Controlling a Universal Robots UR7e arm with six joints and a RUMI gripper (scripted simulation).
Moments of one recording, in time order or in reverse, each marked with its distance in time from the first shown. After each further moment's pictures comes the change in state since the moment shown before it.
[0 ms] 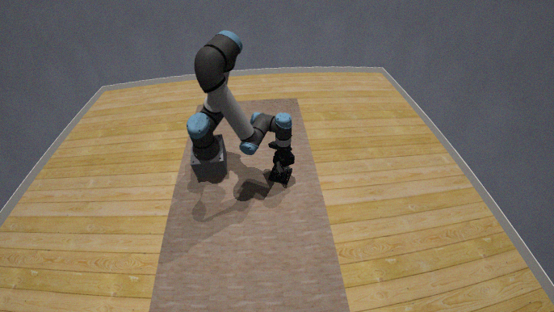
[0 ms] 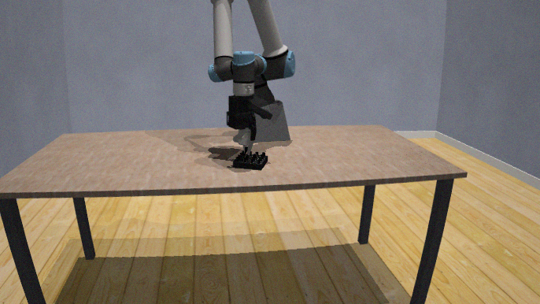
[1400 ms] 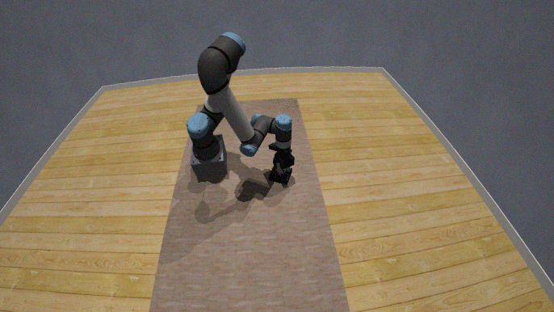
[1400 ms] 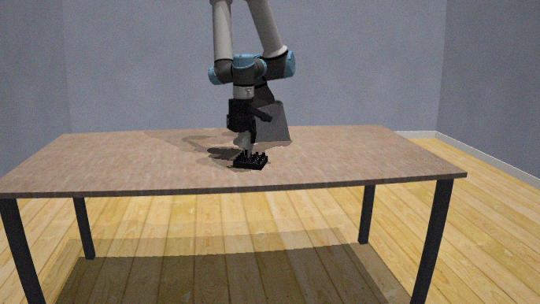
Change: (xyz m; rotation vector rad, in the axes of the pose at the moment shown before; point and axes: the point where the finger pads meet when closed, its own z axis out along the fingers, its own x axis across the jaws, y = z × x) arm 0.000 0.000 0.011 0.000 0.000 0.000
